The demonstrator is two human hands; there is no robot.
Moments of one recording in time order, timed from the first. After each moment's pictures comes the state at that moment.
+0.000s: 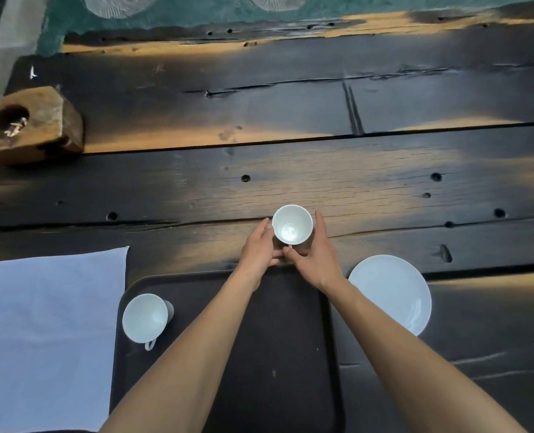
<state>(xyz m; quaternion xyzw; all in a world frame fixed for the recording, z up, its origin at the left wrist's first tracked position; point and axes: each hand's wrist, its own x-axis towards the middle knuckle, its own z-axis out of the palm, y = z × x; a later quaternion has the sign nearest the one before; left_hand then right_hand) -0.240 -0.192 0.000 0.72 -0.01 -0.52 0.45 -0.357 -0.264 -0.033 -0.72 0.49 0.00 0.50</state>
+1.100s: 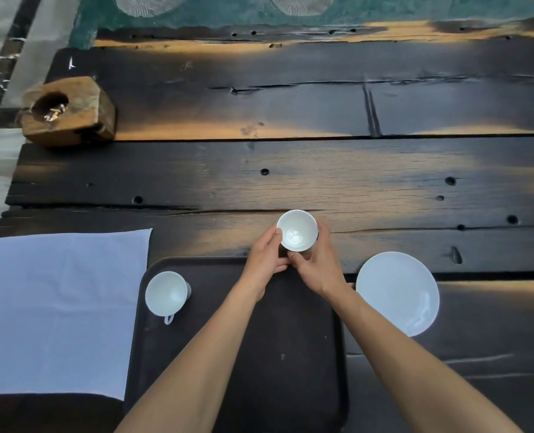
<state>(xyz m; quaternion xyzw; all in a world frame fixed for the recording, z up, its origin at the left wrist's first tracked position) -0.253 -0.139 0.022 0.70 -0.02 -0.51 0.49 -0.358 -0.224 -0.009 -0.72 0.44 -0.07 0.53</state>
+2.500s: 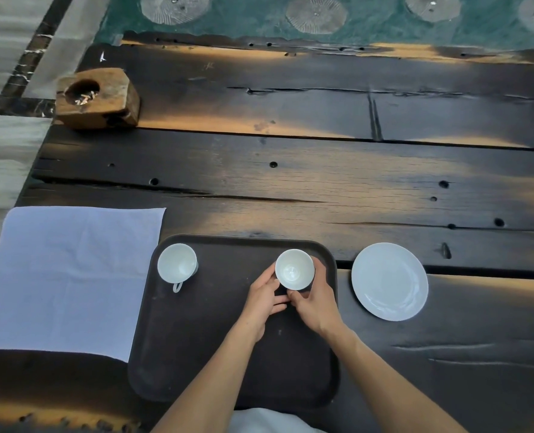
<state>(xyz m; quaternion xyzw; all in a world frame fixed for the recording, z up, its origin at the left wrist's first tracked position) -0.331 -0.052 0.015 0.68 0.08 -0.55 0.48 -0.432 -0.143 -0.018 -0.73 0.44 0.01 0.53</state>
